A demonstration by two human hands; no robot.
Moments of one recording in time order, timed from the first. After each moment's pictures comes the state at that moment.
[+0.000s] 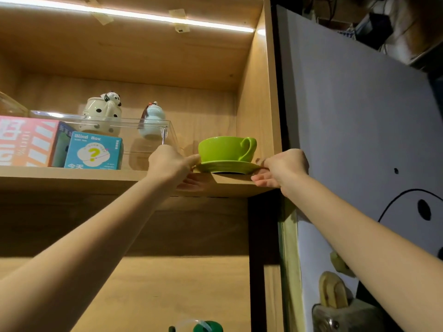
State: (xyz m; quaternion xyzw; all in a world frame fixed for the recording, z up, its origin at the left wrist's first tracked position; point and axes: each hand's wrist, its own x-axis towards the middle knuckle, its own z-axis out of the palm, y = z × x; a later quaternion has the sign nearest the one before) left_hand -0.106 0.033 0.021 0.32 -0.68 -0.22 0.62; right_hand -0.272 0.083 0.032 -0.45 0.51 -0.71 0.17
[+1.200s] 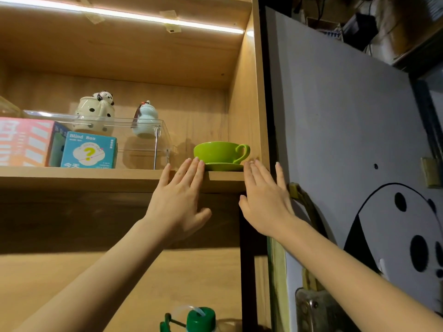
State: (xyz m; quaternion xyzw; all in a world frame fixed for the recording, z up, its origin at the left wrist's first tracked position) left_hand -0.112 0.017 -0.036 0.36 -0.77 0.37 0.38; right_hand -0.284 0.077 -0.034 -0.59 0.63 -0.26 -0.43
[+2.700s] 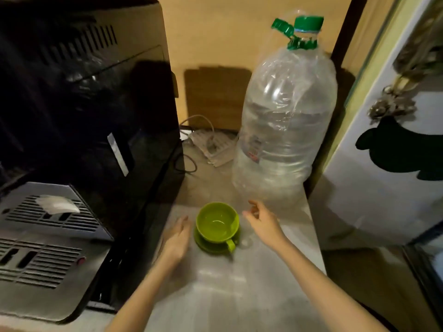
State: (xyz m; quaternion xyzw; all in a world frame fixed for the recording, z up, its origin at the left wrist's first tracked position) left_hand 0.090 0.216 -0.577 0.70 -0.50 -0.43 0.27; right_hand -0.126 0.202 -0.557 -0.57 0.68 -0.29 0.35
